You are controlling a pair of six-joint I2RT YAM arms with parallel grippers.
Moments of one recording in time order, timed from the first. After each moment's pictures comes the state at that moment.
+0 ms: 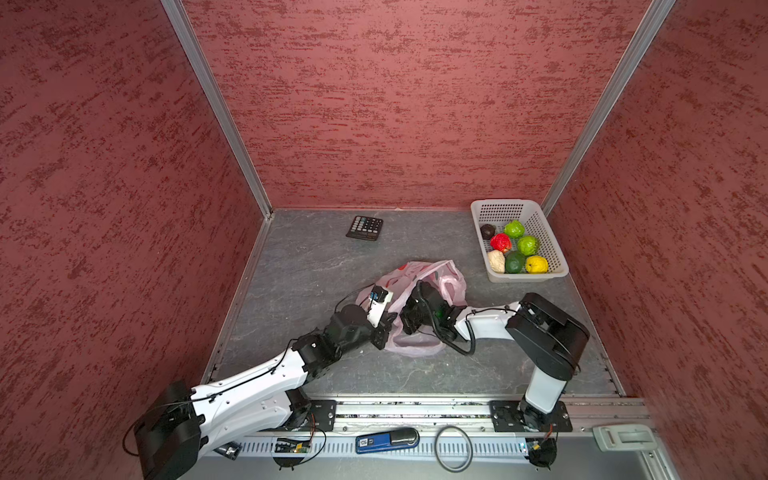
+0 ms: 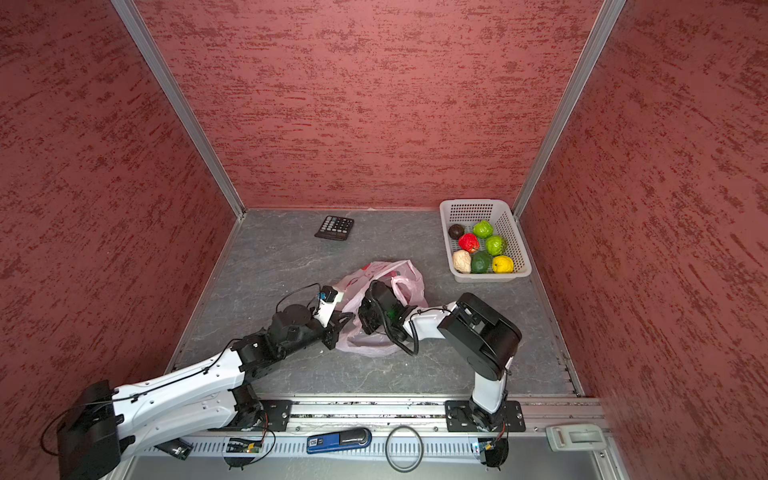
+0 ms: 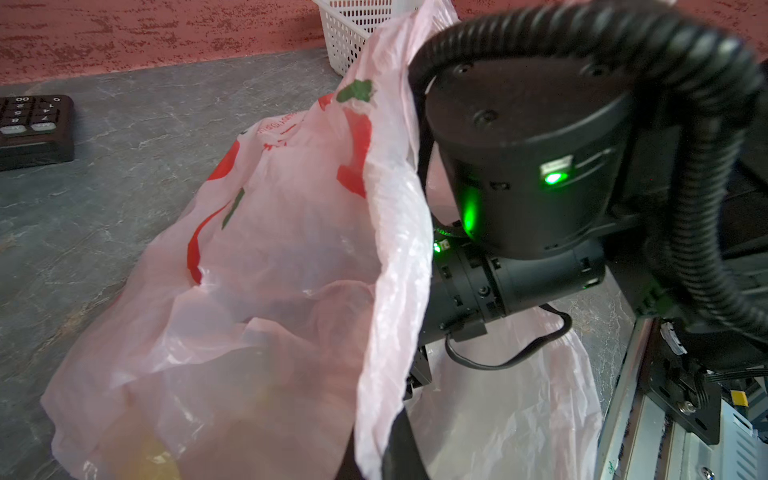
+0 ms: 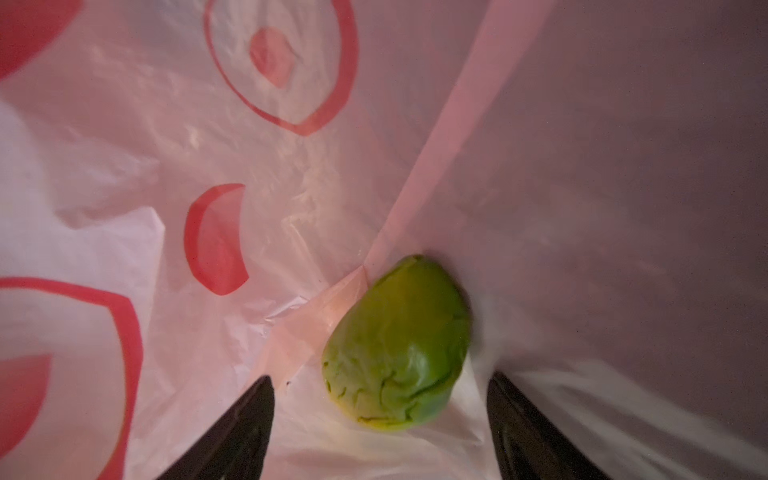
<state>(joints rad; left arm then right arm) -0.89 0.93 0.44 0.07 -0.02 -0.26 0.84 1.81 0.80 0.41 -0.14 1.80</state>
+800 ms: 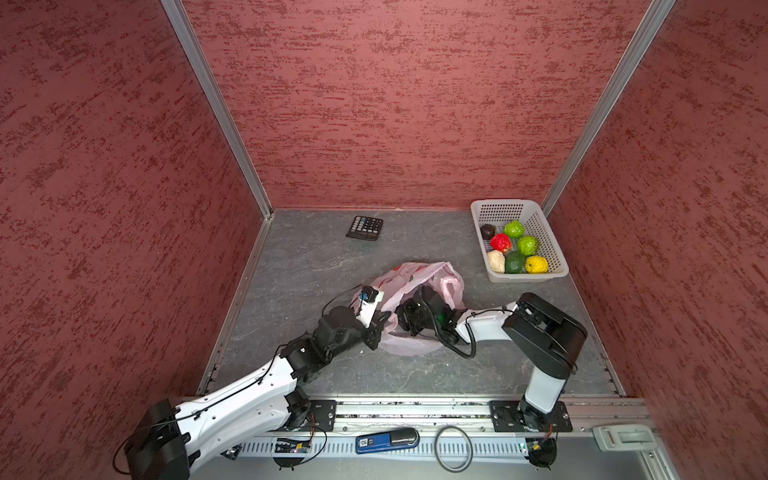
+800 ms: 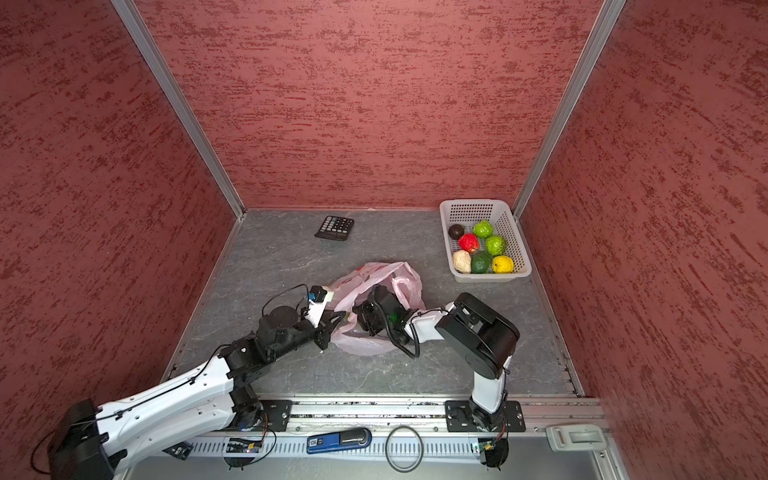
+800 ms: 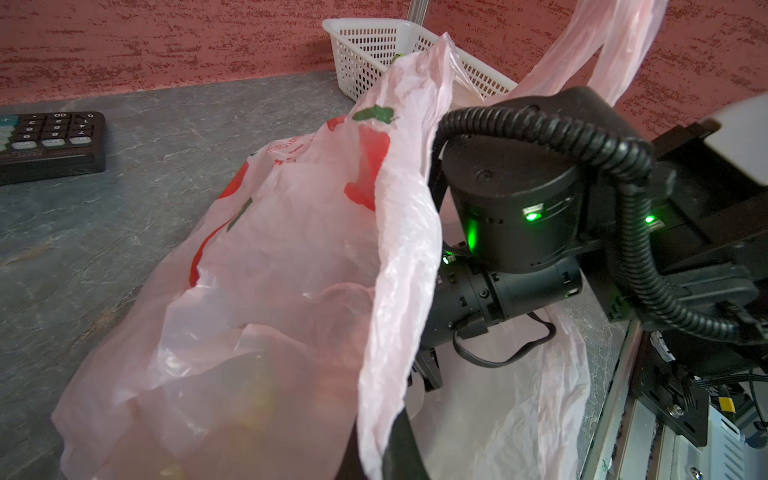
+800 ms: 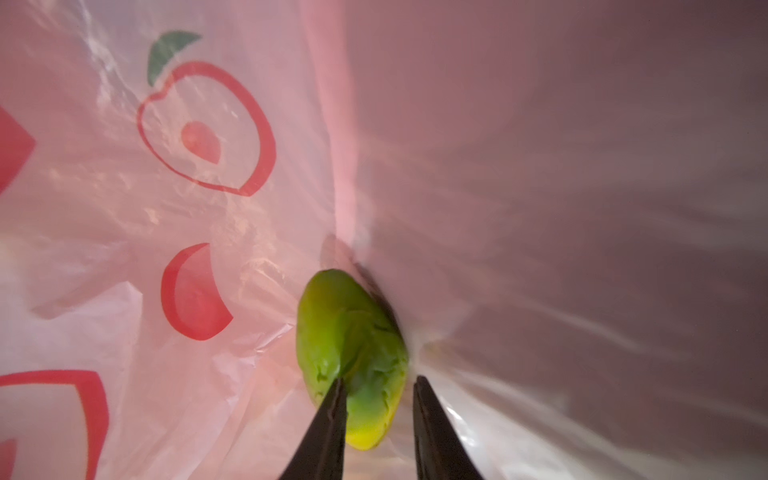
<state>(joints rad) -0.84 0.81 0.40 0.02 0.00 -0.25 0.84 1.79 0.74 0.42 -0.13 1.89</state>
